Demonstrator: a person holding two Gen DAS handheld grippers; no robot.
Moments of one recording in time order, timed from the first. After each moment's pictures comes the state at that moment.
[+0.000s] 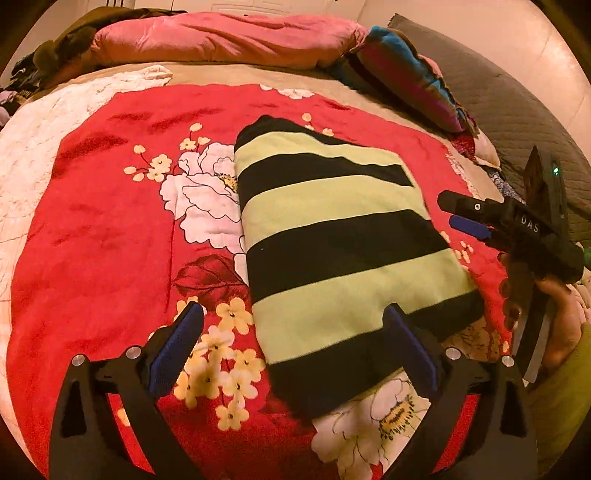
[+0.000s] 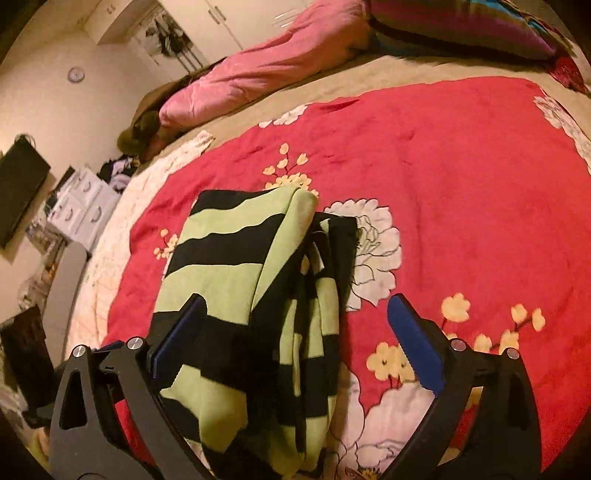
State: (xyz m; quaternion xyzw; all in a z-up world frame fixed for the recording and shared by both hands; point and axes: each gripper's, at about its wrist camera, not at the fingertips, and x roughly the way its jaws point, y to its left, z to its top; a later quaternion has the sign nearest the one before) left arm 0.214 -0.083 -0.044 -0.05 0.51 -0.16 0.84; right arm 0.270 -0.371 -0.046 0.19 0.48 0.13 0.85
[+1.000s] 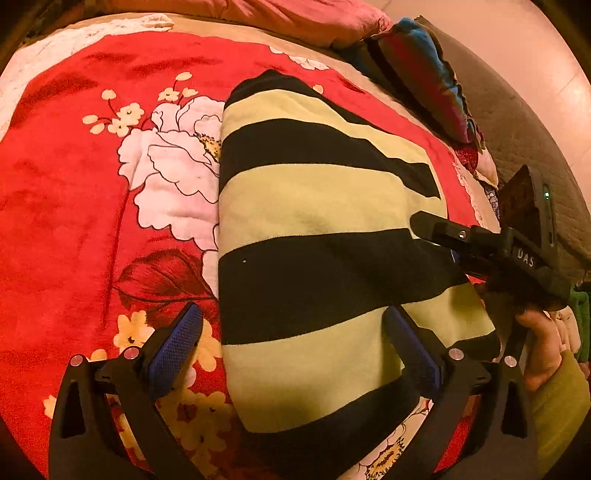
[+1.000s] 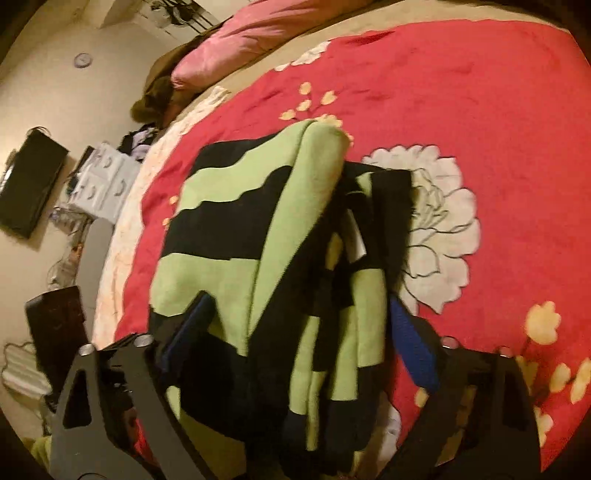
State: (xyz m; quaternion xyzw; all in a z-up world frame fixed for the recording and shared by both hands) left arm 0.253 -0.092 -0.094 -0.14 0.55 -0.18 0.81; right arm 0.300 -0.356 -0.095 0.23 0.54 0.21 0.78
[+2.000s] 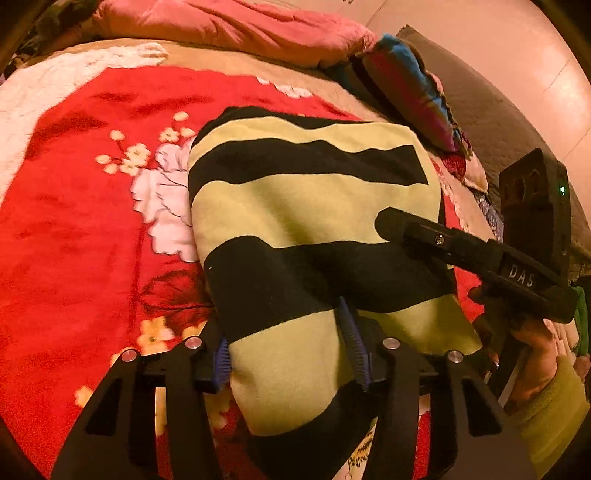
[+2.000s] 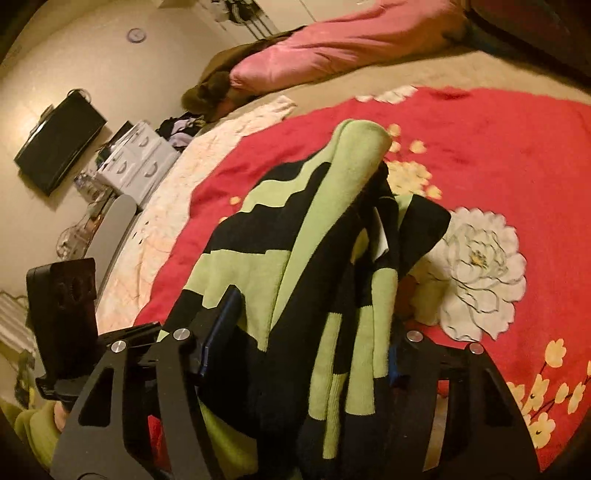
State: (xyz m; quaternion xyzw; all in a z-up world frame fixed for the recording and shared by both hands) left arm 0.241 -0.082 -0.047 -0.13 0.51 -0.19 0.83; right arm 0.287 -0.306 -0.036 0.17 0.48 0.27 0.82
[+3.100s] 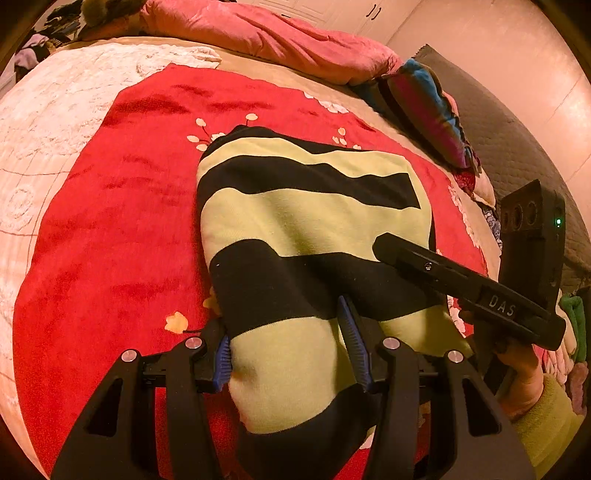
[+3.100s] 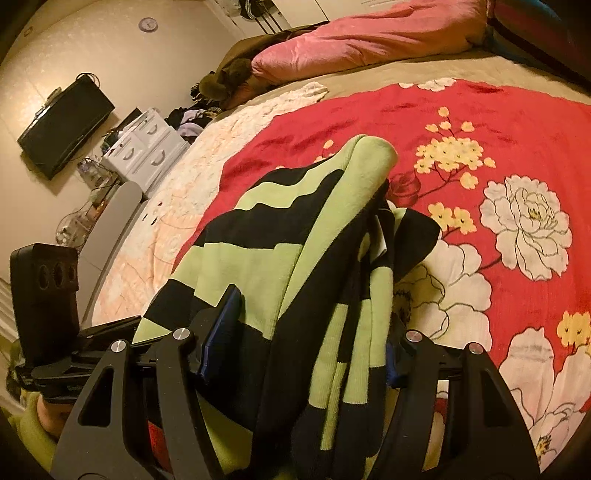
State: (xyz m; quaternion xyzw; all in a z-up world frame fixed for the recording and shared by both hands) left arm 0.188 -0.011 -0.037 -0.15 0.51 -0.16 0.83; right arm 0.241 -0.235 -0.038 0.16 0.48 0.27 0.82
